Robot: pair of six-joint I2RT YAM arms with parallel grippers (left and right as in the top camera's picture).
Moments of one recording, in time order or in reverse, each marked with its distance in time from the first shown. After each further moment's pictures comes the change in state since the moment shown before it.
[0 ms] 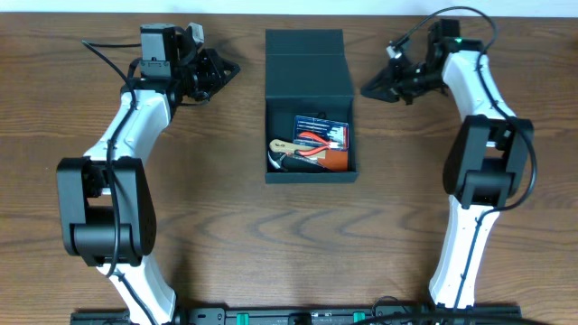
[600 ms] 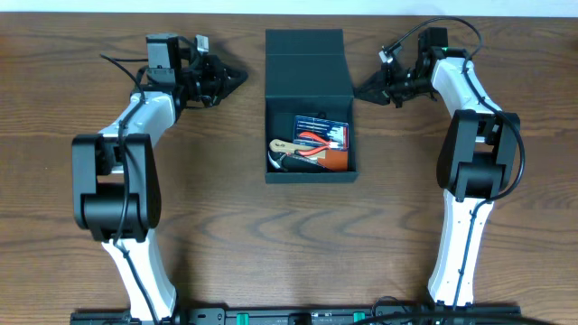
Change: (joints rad) left arm 0.014 0.163 0.000 0.178 0.177 -0.177; right arm 0.008 0.082 -0.003 0.132 -0.042 0.064
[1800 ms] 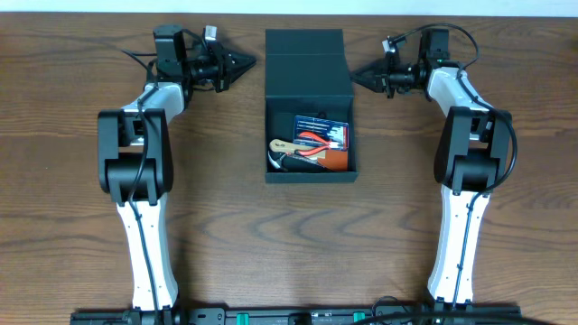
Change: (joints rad) left arm 0.011 0.349 0.303 0.254 0.251 -0.300; right arm -0.020 0.108 -0.002 0.458 -0.206 0.370
